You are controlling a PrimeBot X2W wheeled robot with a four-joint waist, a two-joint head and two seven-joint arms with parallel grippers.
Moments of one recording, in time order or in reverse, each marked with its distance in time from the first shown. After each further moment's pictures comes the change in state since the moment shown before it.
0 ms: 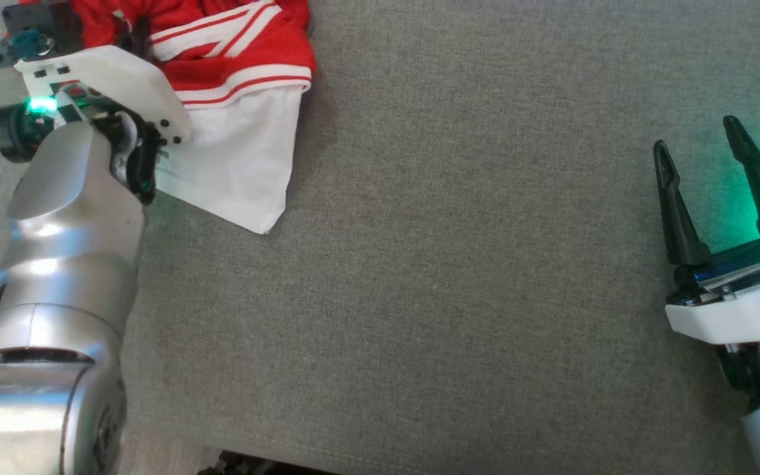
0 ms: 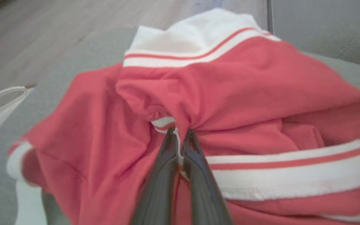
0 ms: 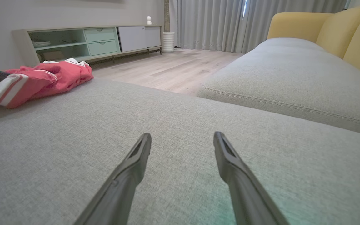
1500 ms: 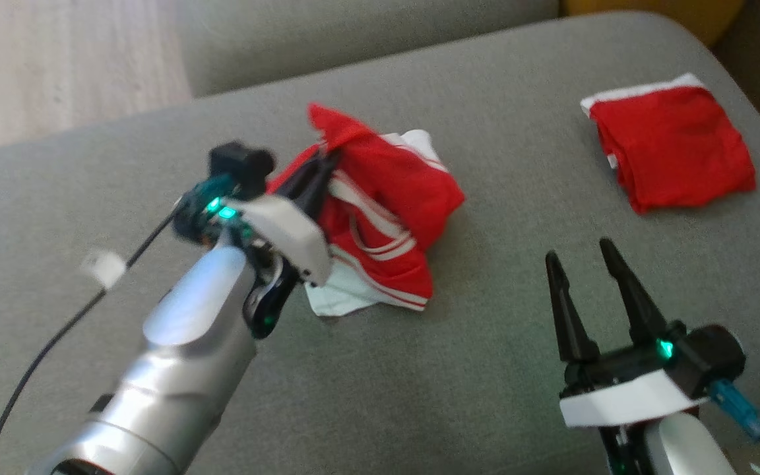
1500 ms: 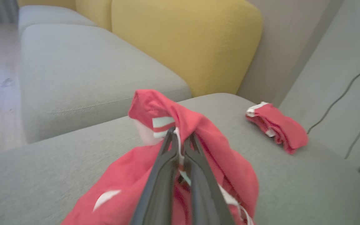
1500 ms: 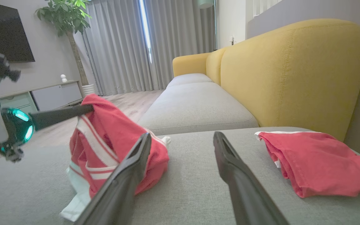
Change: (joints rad) left arm 0.367 0.009 -0.643 -0.511 -0.404 -0.023 -0.013; right arm 0.193 0.252 0.087 0.072 0.062 0.000 0.002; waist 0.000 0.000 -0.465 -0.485
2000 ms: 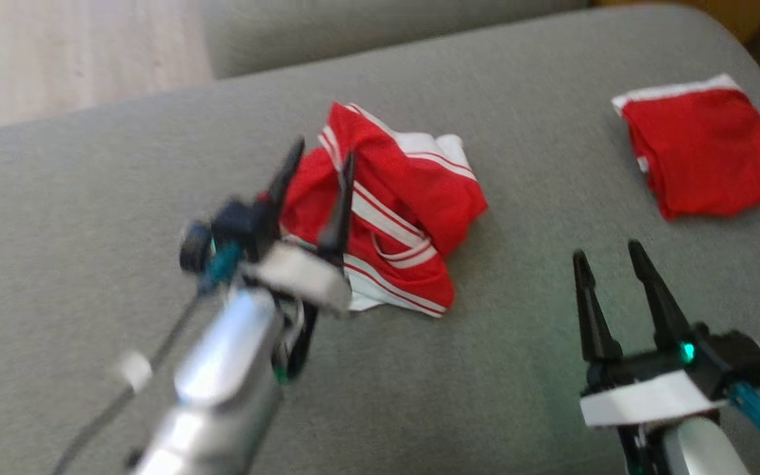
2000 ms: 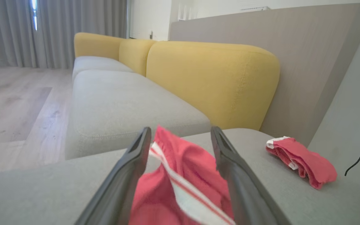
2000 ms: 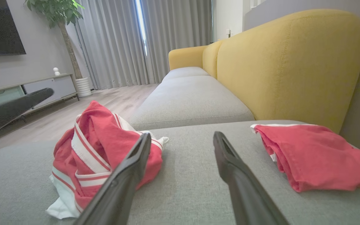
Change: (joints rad) left arm 0.135 -0.063 0.108 -0.087 0.184 0.144 -0.264; right arm -0.010 0.008 -0.064 0.016 -0.008 0.000 0.000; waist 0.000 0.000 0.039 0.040
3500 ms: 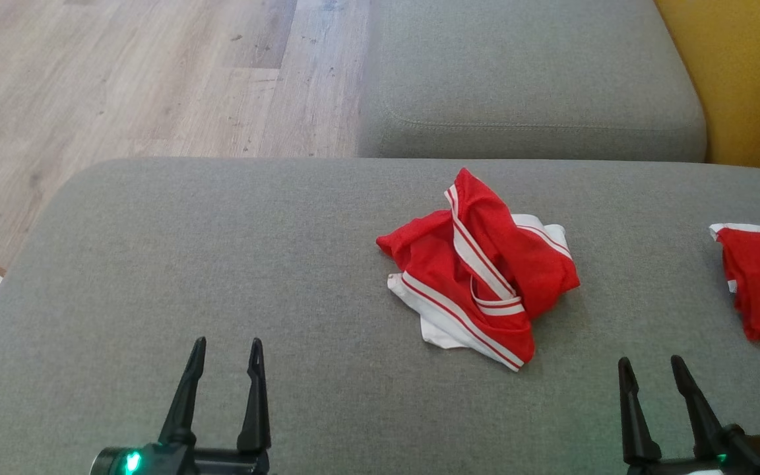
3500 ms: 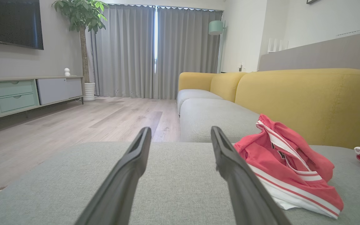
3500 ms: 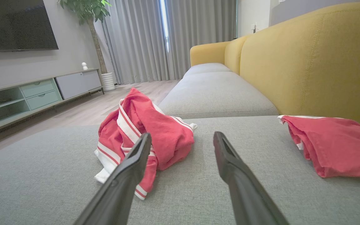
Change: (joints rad) left arm 0.797 0.008 0.371 -0.594 0.388 0.035 -0.003; right arm 0.271 0.018 -0.120 0.001 0.007 0.000 0.000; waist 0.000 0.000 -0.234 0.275
